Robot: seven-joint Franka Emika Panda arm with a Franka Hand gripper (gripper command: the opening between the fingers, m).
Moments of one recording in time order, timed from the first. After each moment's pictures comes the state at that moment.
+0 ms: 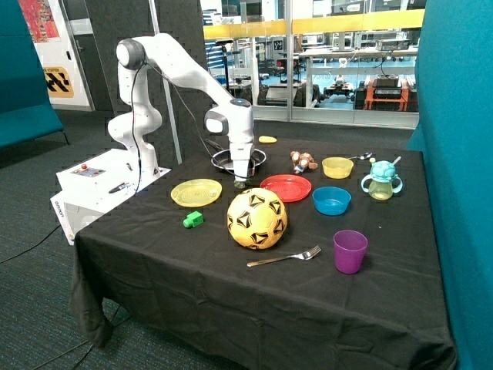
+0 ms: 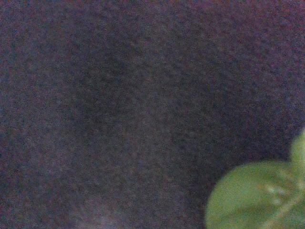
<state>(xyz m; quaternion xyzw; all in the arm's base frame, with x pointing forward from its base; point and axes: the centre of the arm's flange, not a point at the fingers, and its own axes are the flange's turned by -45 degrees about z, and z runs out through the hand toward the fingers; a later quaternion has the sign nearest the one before) 0.557 -0.059 0.294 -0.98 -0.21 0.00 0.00</state>
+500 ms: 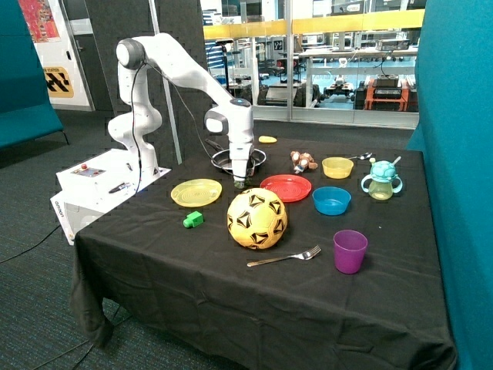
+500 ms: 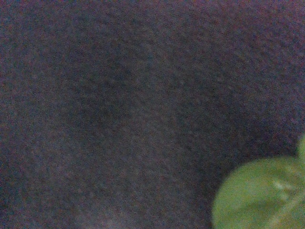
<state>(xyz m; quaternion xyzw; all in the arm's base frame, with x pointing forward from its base) 0.554 -0.060 0.295 -0.98 -0.19 0.00 0.00</state>
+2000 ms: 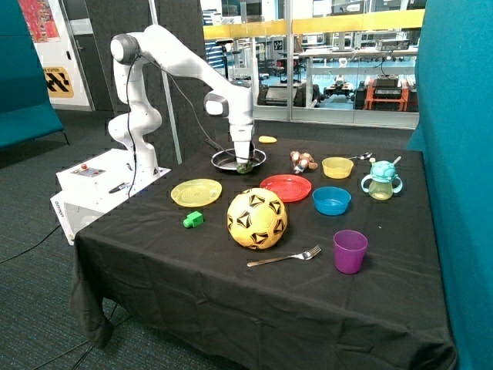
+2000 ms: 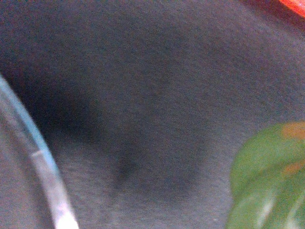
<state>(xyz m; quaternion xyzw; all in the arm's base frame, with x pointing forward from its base) 0.547 -0.030 0.354 -0.97 -0.24 0.00 0.00</state>
